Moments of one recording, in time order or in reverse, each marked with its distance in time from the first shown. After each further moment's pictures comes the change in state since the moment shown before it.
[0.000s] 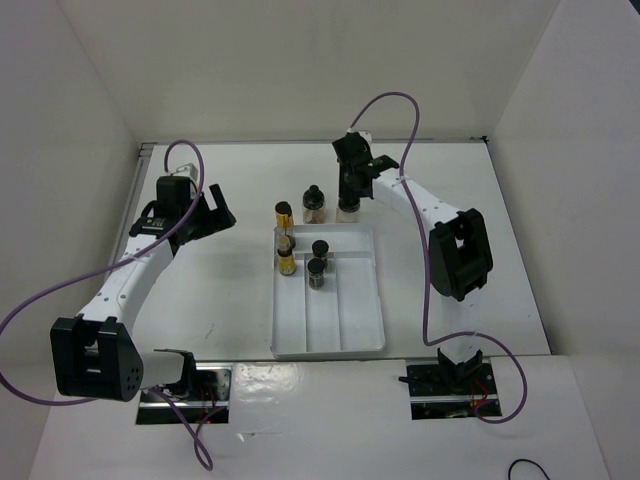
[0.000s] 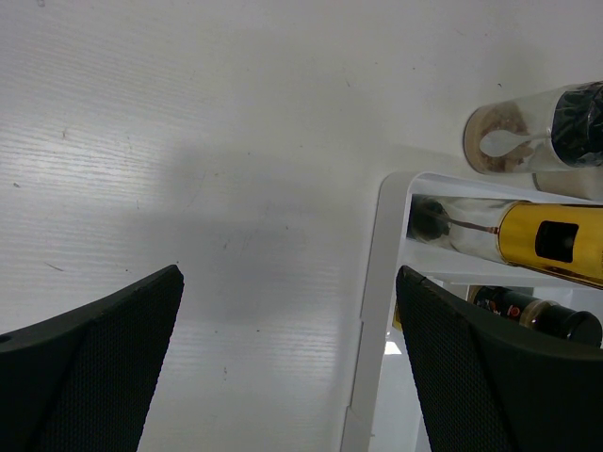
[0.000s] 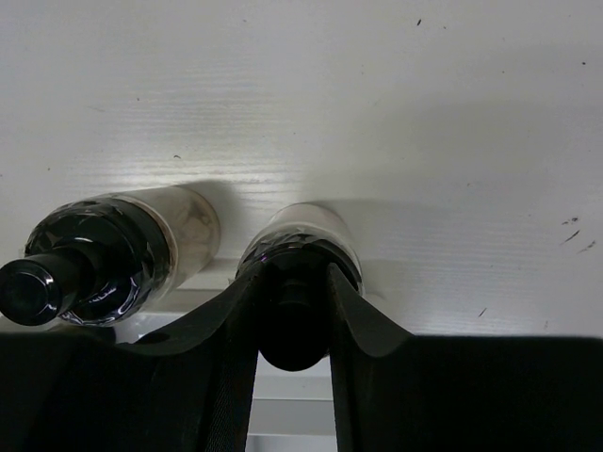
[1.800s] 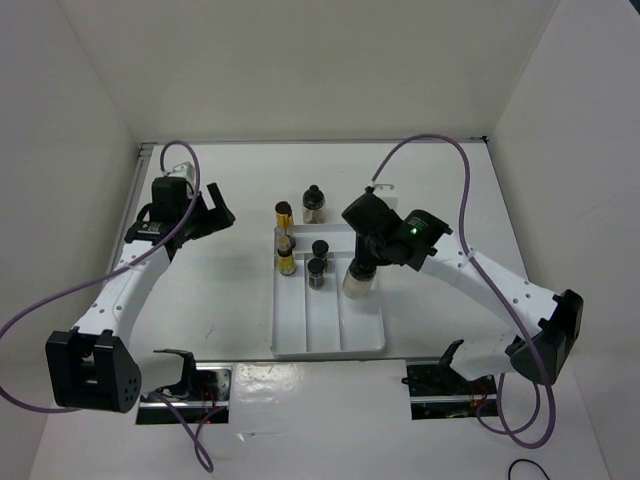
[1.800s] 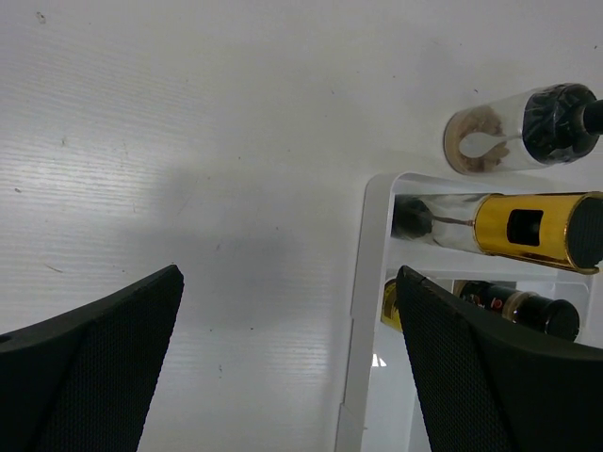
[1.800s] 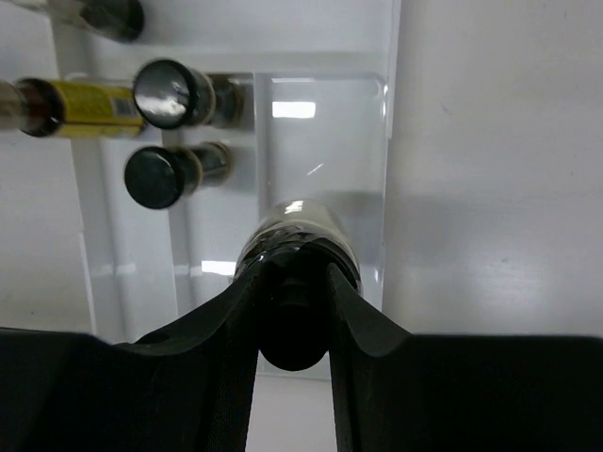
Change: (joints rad) left arm -0.001 -0.045 -0.009 0.001 0.010 0.000; right arm 0.322 -0.642 -0.349 -0.428 0.089 0.327
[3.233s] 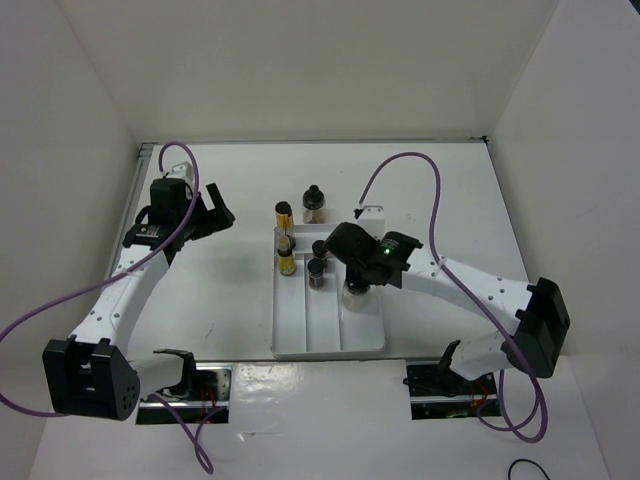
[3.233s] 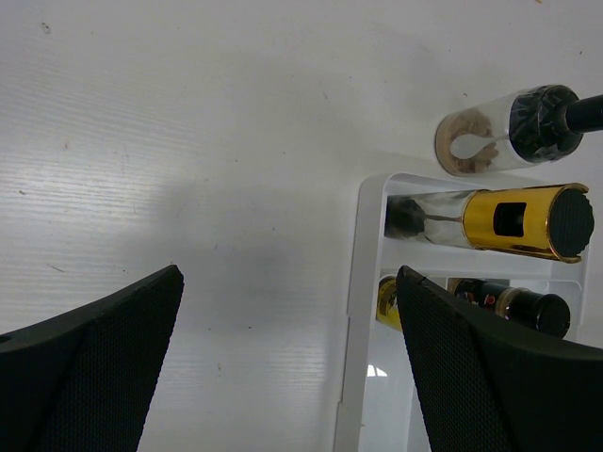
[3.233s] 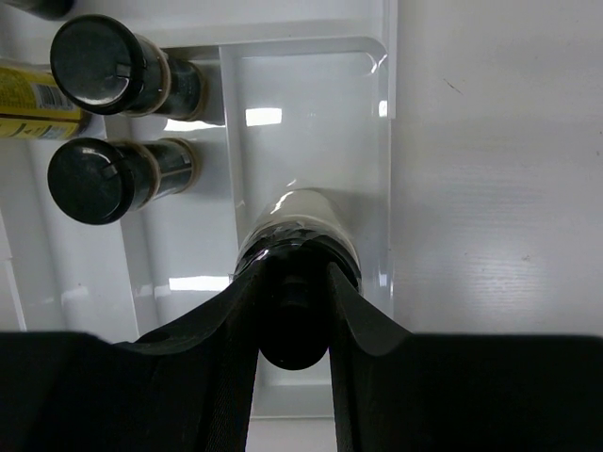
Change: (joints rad) left arm -0.010 -0.048 -0.009 0.001 -0.011 0.000; right arm 0.127 0.023 -0.216 0.108 0.124 0.145
